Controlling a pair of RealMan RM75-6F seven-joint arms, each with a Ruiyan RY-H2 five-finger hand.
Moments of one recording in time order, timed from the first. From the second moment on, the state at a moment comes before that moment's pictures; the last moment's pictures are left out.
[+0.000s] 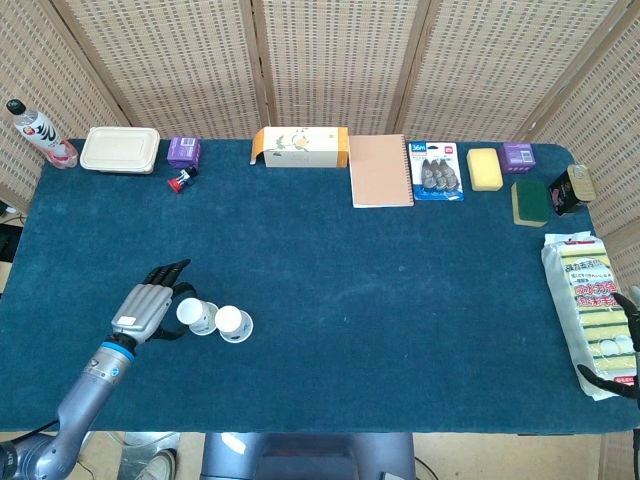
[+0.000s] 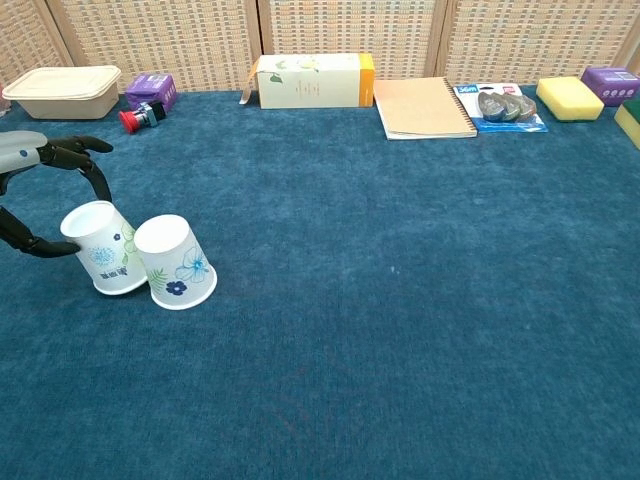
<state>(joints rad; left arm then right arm) -0.49 -1.30 -0.08 -1.73 1.17 1.01 0.24 -0.01 -1.01 0.09 -1.60 -1.43 1.49 0.24</state>
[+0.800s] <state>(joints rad) -0.48 -1.30 -0.05 -1.74 1.16 1.04 0.26 0.00 -1.01 0.09 -1.61 -1.44 1.49 0.24</state>
